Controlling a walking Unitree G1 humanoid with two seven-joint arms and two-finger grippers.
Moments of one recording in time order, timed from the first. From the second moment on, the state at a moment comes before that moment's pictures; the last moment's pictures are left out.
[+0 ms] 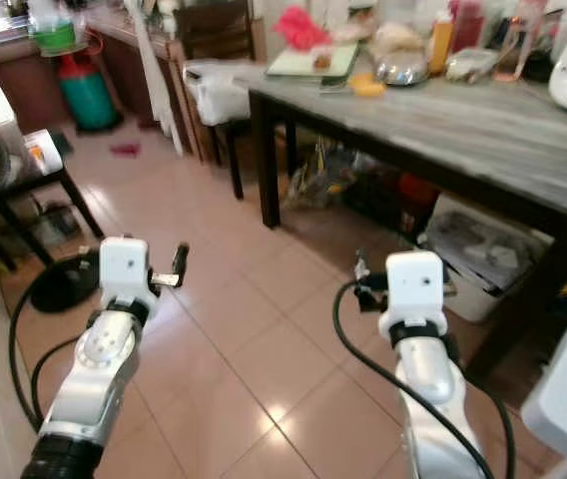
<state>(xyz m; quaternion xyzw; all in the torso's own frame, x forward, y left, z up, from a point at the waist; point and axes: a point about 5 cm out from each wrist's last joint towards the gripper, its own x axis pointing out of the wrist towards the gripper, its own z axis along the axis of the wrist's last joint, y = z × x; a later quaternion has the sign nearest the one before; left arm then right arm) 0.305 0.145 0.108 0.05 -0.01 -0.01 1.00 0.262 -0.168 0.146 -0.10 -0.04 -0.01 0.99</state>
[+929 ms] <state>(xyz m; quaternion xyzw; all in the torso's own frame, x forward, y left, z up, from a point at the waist) 0.297 0.146 0.101 0.03 -0.01 0.06 1.00 0.287 -0.150 0.156 -0.12 -0.05 0.09 0.99</state>
